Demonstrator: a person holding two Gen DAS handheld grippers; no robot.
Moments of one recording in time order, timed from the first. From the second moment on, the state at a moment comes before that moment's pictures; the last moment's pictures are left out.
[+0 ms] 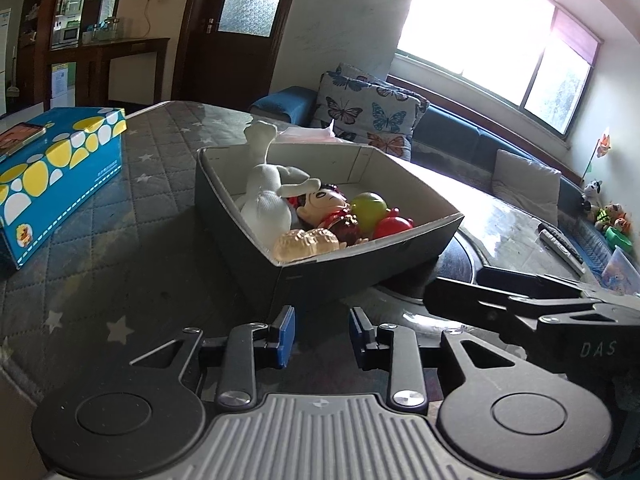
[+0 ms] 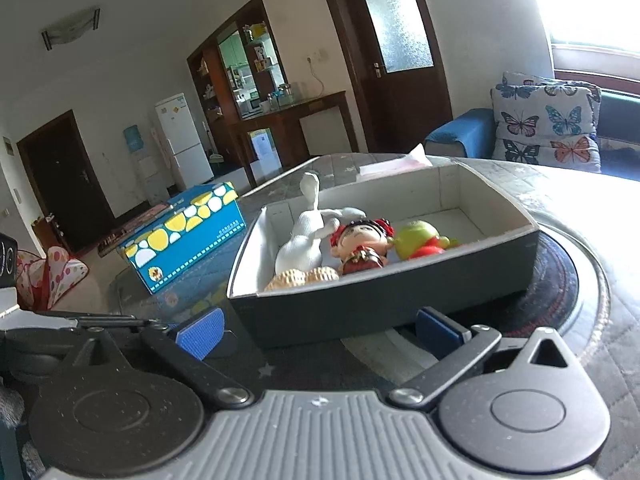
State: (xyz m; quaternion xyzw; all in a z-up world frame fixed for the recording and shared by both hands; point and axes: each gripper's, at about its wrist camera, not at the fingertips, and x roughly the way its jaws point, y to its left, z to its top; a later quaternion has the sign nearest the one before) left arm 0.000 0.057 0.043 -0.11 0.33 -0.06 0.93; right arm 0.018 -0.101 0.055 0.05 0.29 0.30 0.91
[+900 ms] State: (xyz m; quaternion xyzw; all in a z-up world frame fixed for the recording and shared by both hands) left arm -0.009 0.046 0.030 -0.04 0.32 0.03 0.95; right arm -0.012 -0.091 0.034 0.02 0.31 0.26 0.91
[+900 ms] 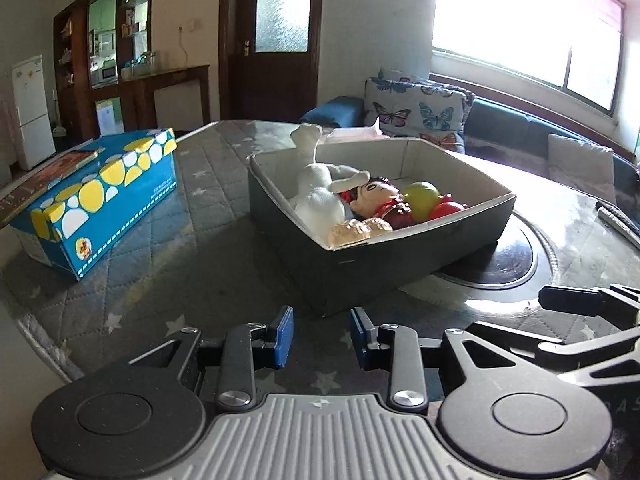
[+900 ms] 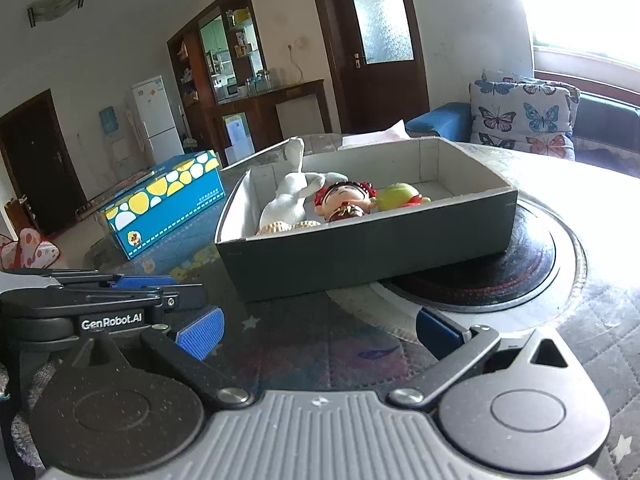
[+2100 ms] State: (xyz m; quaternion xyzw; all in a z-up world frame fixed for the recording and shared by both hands) left arm 0.021 0.029 0.016 -0.04 0.37 0.02 0.93; right arm 0.017 -0.092 0.024 -0.01 0.35 0.21 0.91
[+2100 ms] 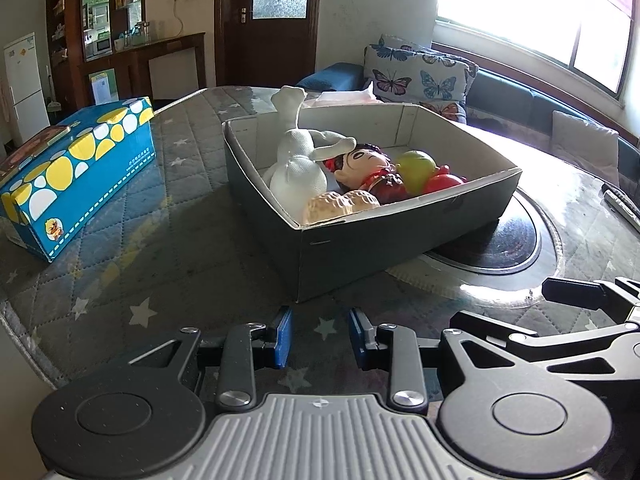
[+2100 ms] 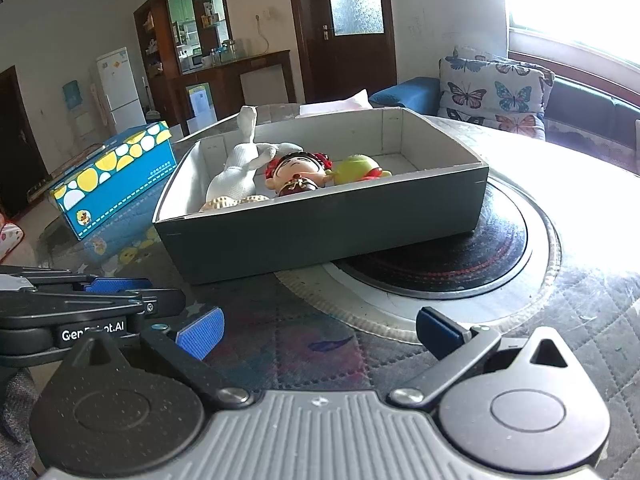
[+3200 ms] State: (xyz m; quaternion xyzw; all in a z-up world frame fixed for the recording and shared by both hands) left arm 0.054 0.020 0.009 0.00 0.40 0.05 0.92; right arm 0.052 -0.091 0.013 -0.02 0.37 0.19 0.91
